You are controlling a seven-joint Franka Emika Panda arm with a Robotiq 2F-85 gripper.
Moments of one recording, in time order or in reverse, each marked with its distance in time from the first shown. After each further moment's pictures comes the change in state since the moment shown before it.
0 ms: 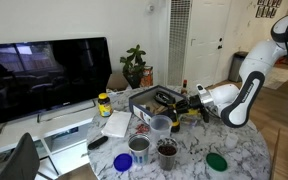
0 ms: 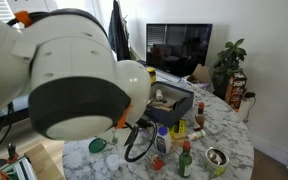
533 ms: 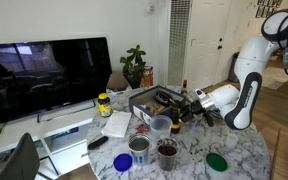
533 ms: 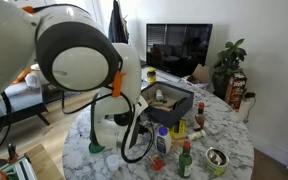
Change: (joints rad) arm 0.262 -0.117 -0.261 0.009 -0.043 0.034 0.257
